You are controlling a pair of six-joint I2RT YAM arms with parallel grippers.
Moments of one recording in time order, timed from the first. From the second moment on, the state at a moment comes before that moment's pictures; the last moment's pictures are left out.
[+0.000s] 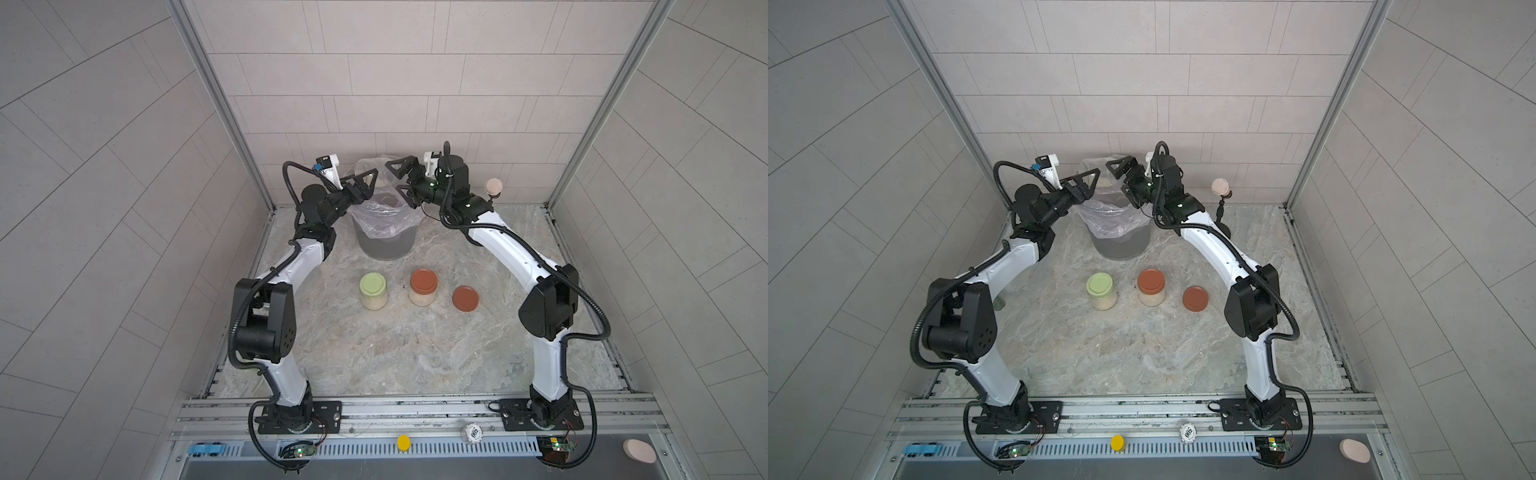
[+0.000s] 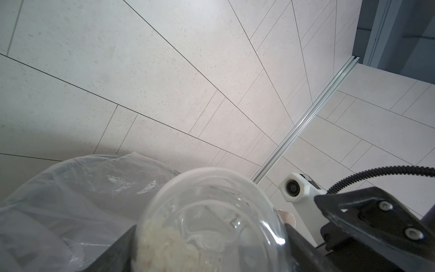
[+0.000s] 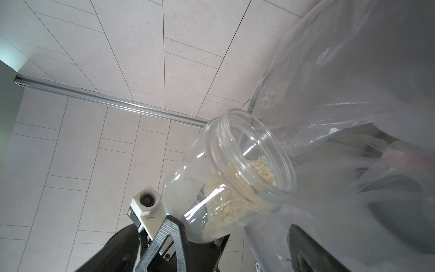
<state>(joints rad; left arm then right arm) -0.15 1.75 1.32 0.64 0.47 -0.69 0.48 2.00 2.02 -0.13 -0.33 1.24</state>
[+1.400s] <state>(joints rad) -0.23 1.85 1.80 -0.20 0.37 -0.31 0.39 1.53 1.54 -0.24 -0.16 0.89</state>
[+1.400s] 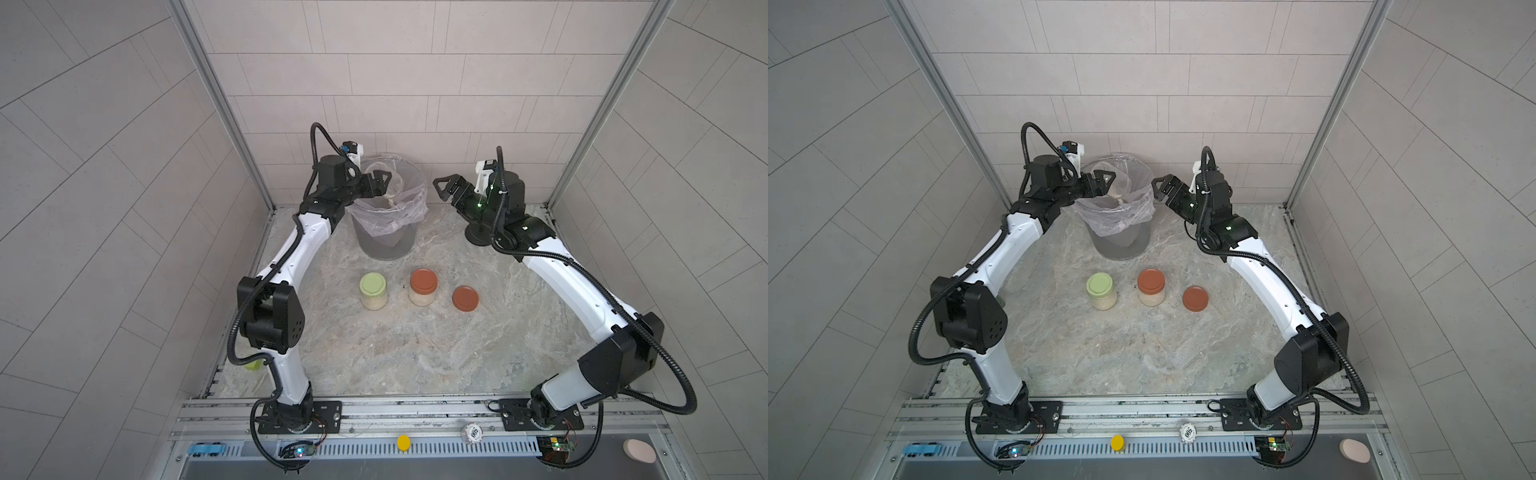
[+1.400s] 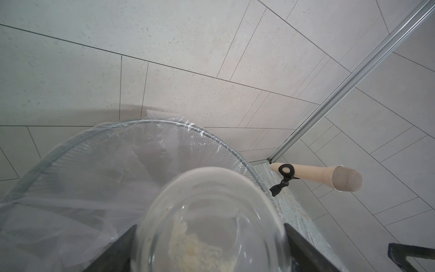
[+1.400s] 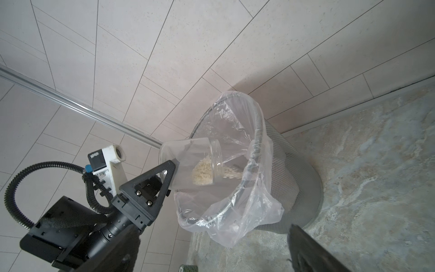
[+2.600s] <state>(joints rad) -0.31 2.22 2.57 -1.05 0.04 0.00 0.37 1.48 1.44 -0.25 -0.23 0.84</state>
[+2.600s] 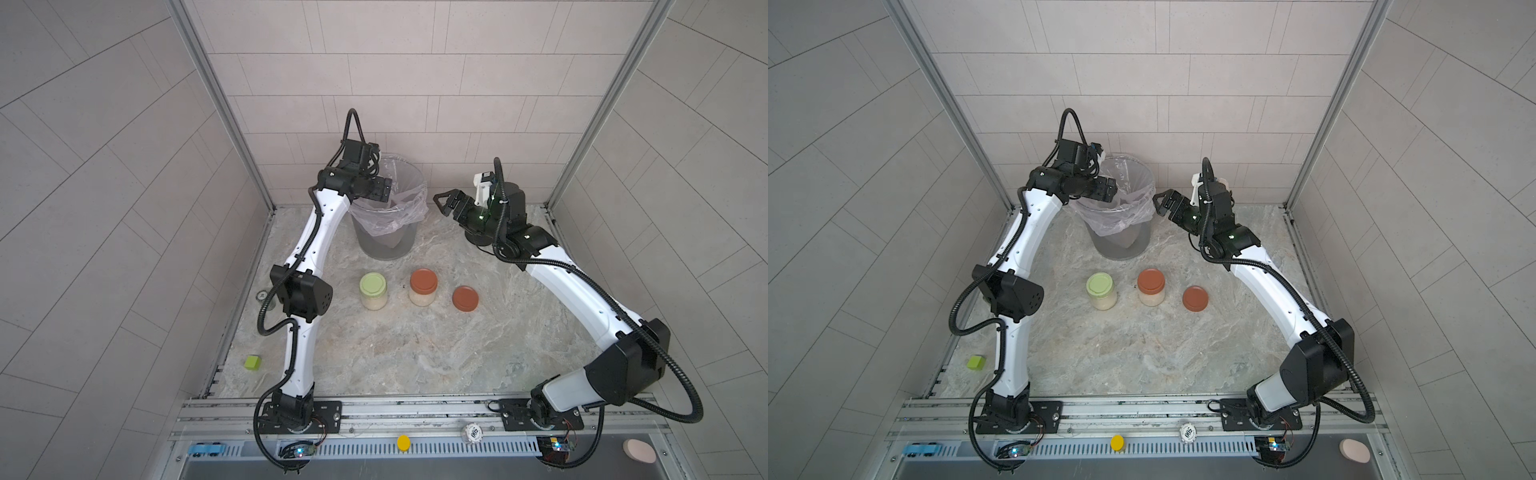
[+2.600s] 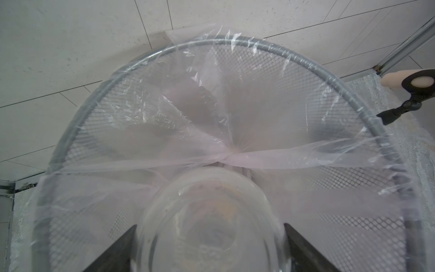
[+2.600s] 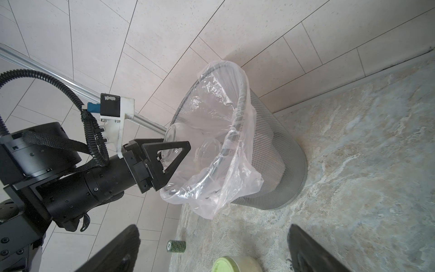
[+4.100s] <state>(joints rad) -0.34 2.21 2.55 -1.00 -0.06 -0.23 0.39 1.53 1.44 -0.25 -0.27 0.82</state>
